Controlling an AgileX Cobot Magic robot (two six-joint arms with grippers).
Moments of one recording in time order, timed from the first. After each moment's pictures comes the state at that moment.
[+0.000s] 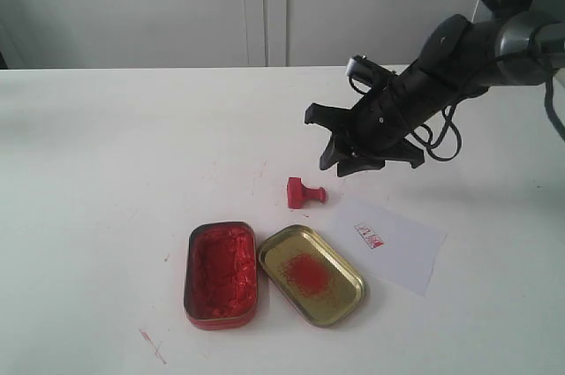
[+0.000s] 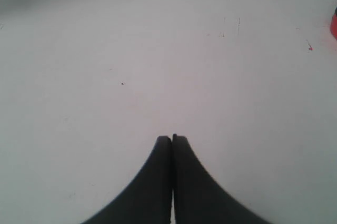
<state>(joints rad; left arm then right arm) -0.05 0.00 0.02 -0.10 0.52 0.24 0.26 2.06 -1.42 0.66 0.73 -0.15</state>
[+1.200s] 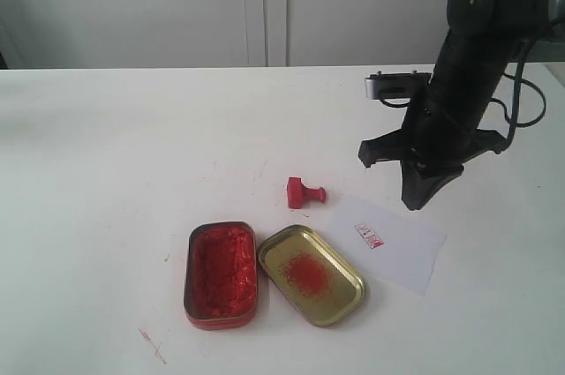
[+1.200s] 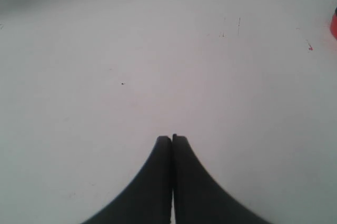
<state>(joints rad) -0.05 0.00 0.02 -0.10 0.52 0.24 0.26 1.90 -1.42 0.18 1.21 -0.12</state>
